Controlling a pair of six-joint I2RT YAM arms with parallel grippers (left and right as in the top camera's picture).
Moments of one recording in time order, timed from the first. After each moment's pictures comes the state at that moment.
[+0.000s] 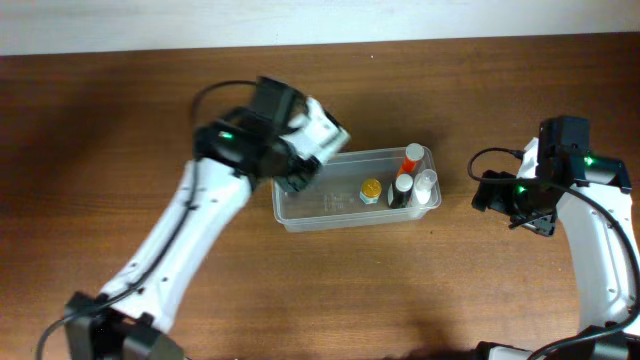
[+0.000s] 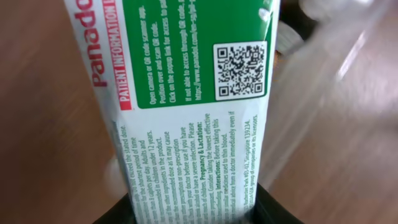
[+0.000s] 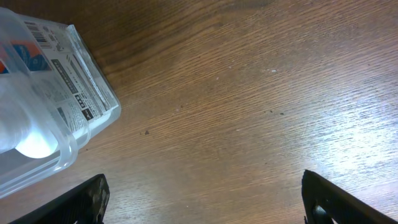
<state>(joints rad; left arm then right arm) -0.47 1.67 1.55 -0.97 0.17 0.39 -0.24 1.45 1.18 -1.13 -0.12 0.18</state>
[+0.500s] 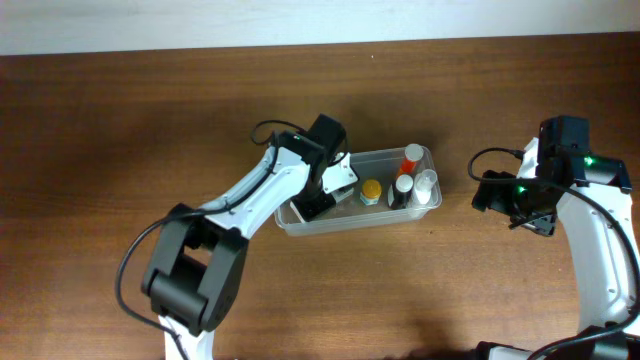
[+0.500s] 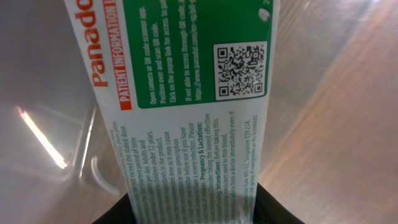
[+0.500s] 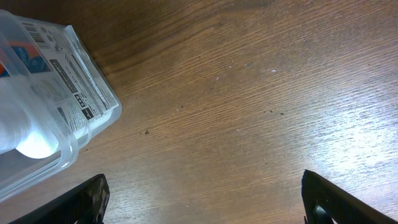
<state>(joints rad) -0.57 2.04 1.51 -0.96 0.02 0.49 -0.24 1.45 1.18 -1.13 -0.12 0.18</state>
